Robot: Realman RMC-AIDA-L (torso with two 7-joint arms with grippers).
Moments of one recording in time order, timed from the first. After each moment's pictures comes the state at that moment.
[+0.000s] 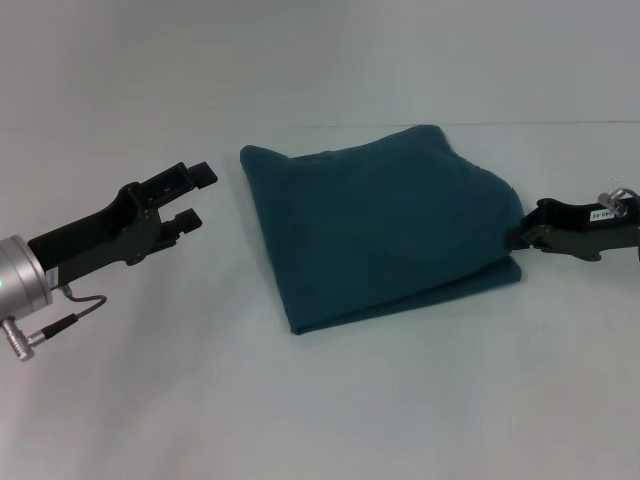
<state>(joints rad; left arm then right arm) -0.50 -2.11 0.54 0.57 1.82 1.37 -2.29 0.76 1.97 -0.67 -0.54 -2.40 -1.16 2.60</state>
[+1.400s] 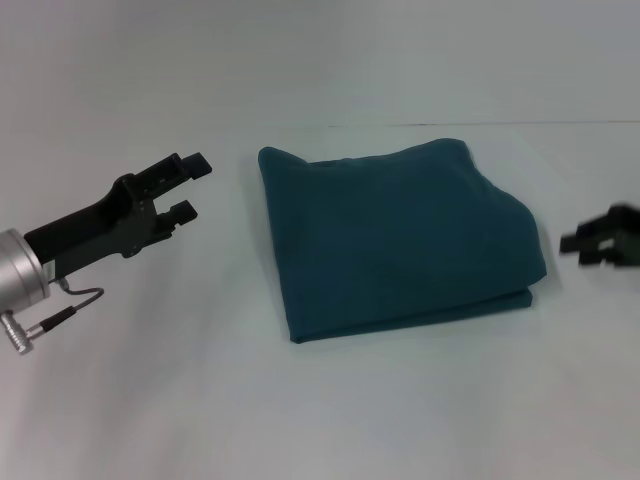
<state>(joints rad) -0.51 -2.11 0.53 0.57 1.81 1.36 -2.29 0.69 1.92 -0.63 -0.76 -2.47 -1.43 2.70</state>
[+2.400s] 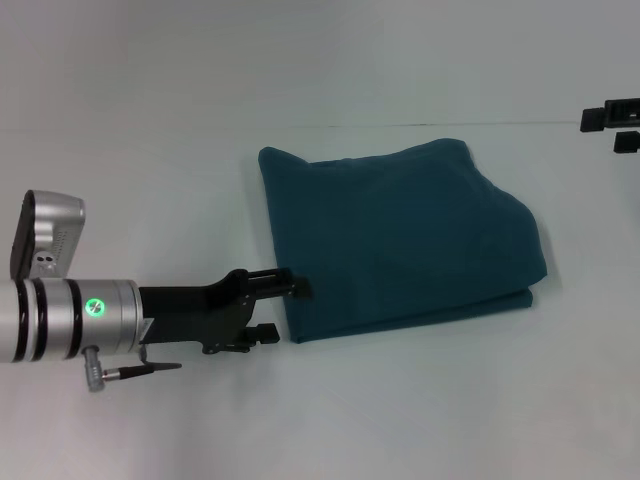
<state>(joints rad) -0.60 -2.12 0.81 0.56 2.07 1.30 -2.67 0.70 1.85 -0.59 -0.83 -2.27 -1.45 2.52</state>
